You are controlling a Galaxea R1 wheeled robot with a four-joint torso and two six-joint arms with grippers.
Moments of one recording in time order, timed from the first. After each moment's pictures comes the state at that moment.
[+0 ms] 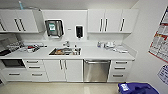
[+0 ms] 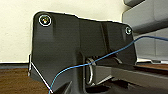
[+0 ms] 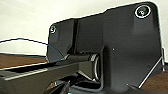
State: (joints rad) left arm 1.51 2.79 -2.33 -0.13 -0.08 0.07; right arm -1.50 2.77 -2.27 0.08 0.02 -0.09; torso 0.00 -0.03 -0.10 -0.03
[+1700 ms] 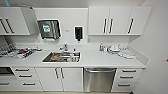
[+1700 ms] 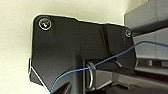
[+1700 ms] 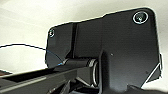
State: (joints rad) left arm 1.49 2.79 -2.33 -0.13 -0.09 0.07; right arm -1.48 2.77 -2.28 0.09 0.03 -0.09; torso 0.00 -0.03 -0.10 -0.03
